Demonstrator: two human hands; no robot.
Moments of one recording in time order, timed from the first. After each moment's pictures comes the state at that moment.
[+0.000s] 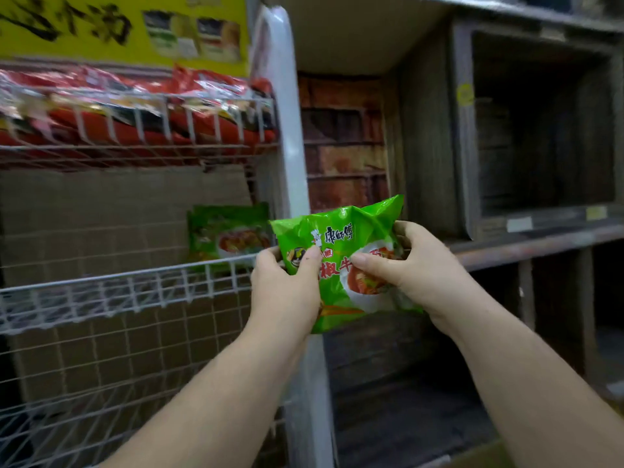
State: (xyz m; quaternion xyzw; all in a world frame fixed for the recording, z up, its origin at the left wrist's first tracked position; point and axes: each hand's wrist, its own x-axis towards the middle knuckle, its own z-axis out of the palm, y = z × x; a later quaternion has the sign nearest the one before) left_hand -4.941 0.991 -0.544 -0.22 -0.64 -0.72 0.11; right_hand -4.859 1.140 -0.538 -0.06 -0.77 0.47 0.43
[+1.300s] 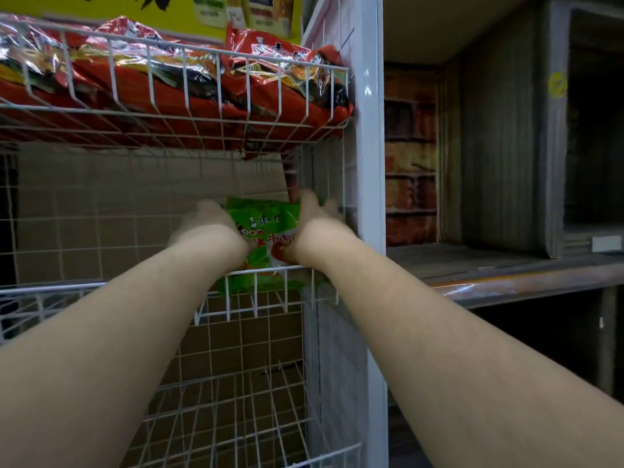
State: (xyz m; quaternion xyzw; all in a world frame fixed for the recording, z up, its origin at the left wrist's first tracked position) left_hand -5.092 0.901 -0.458 -0.08 -0.93 -0.28 0.20; right_hand -5.052 1.029 -0.459 -0.14 -0.92 0.24 0.28
